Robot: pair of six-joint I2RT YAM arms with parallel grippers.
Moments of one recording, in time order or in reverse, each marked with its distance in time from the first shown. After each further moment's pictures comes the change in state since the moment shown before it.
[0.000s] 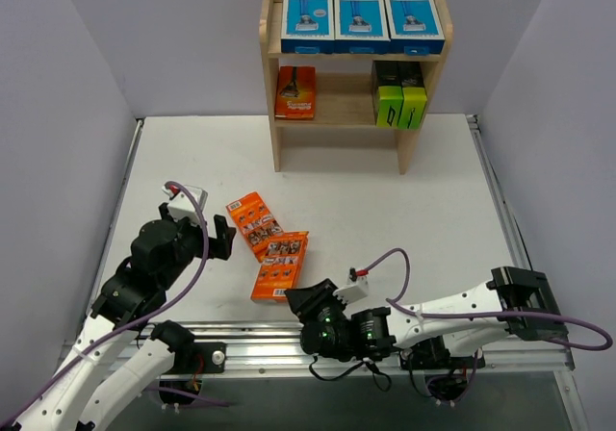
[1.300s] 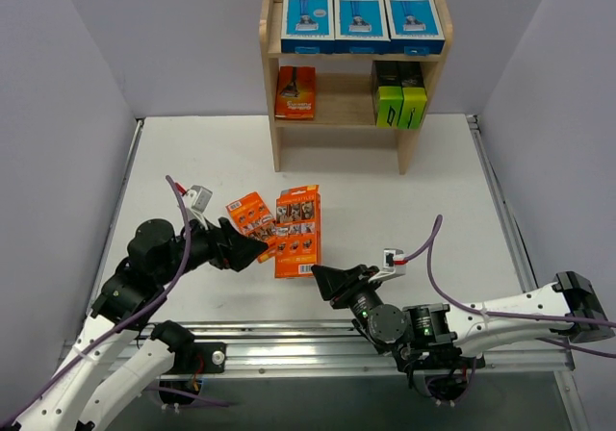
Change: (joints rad) left arm -0.002 0.003 0.012 0.076 0.488 -0.402; right arm 0.005 -0.455 -0.217 0.457 0.158 -0.911
